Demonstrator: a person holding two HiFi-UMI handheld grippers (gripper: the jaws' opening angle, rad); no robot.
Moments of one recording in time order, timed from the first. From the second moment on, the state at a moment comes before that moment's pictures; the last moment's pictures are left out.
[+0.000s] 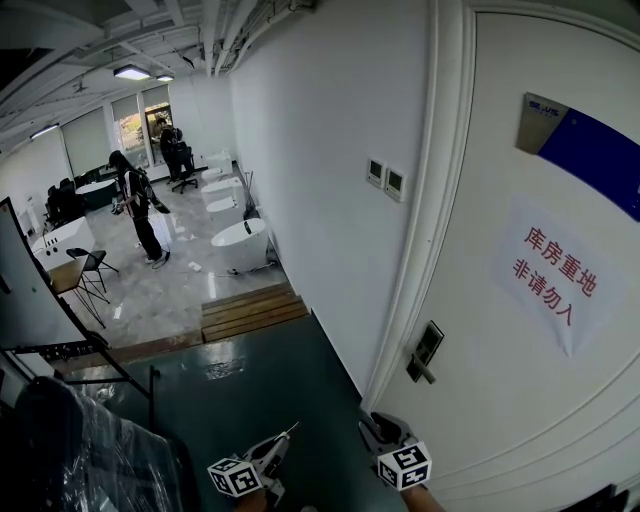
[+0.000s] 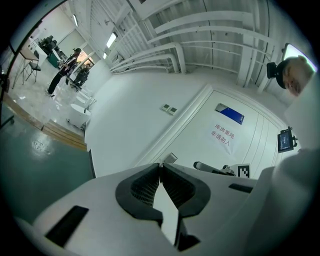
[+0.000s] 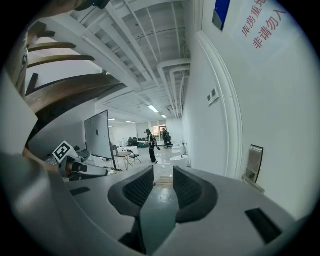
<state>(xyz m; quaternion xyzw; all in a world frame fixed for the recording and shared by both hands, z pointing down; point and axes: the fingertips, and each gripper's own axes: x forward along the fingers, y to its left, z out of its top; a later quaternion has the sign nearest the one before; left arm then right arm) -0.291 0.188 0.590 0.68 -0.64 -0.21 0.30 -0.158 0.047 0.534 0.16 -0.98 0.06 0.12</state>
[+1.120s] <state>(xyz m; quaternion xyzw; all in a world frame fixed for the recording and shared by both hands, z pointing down) -0.321 0.163 0.602 0.71 -0.60 -0.21 0.31 -0.169 0.034 0.540 0.22 -0.97 0.05 0.11</state>
